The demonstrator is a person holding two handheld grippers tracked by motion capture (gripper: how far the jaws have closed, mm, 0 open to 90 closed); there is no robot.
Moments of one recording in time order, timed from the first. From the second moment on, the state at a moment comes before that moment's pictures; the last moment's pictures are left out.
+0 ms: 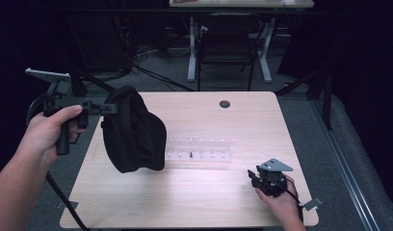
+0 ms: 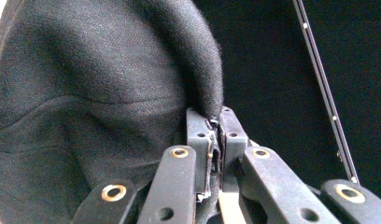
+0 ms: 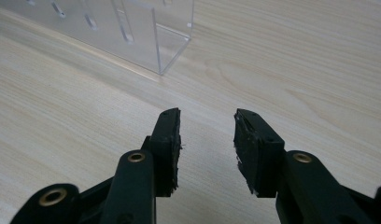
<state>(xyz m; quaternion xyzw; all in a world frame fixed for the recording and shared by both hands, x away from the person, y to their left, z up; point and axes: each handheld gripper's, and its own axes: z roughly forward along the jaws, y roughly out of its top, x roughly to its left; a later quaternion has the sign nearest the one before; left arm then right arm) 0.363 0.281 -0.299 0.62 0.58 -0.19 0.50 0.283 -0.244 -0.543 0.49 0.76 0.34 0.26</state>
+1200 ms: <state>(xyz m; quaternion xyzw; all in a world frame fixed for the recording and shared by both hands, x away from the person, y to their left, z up) 0.409 0.207 -0.295 0.64 0.58 -0.18 0.48 0.283 -0.247 -0.543 0.49 0.76 0.35 0.25</state>
